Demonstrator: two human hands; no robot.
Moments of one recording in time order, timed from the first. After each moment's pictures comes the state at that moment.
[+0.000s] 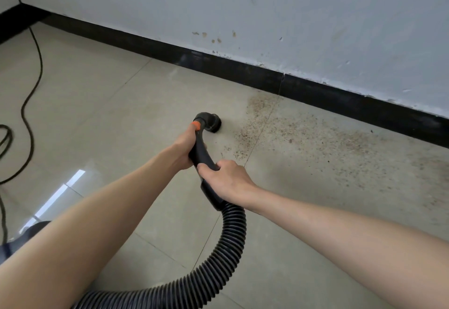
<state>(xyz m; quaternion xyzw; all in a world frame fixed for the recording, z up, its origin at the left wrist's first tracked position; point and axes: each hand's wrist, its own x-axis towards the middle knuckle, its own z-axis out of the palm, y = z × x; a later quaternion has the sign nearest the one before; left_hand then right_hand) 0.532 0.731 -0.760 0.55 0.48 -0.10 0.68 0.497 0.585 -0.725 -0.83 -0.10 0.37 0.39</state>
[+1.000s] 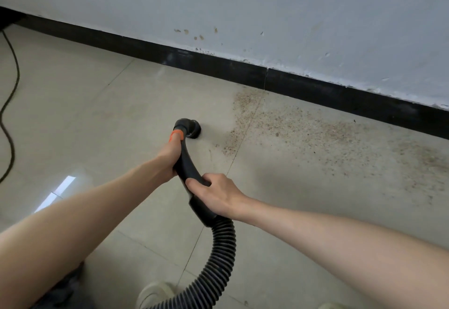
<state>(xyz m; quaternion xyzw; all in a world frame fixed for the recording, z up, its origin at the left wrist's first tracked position) 0.510 0.716 -0.763 0.60 0.49 -0.08 0.63 0.478 0.567 -0.743 -0.79 -0.12 0.41 0.45</state>
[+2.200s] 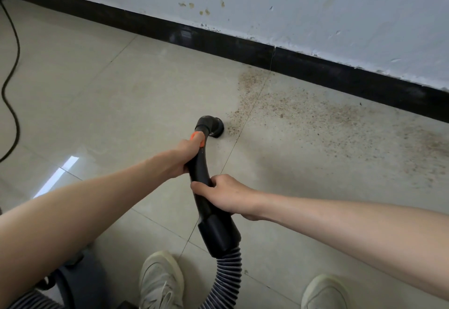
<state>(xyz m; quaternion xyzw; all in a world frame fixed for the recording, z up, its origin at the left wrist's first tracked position) 0.477 0.695 -0.776 0.67 0.44 -0.19 0.56 0.447 0.552 -0.748 -0.73 -0.10 0.53 0.42</state>
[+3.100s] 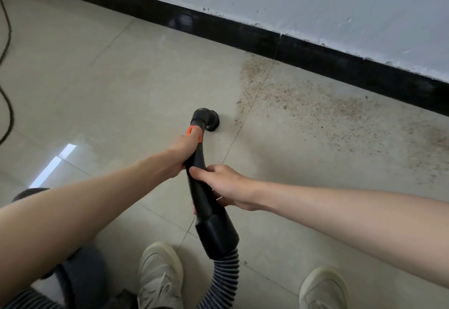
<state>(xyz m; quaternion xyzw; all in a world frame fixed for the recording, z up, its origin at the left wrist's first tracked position) 0.464 0.694 -0.777 0.68 0.45 -0.16 0.56 0.448 0.563 -0.759 -0.66 -0.04 0.58 0.48</state>
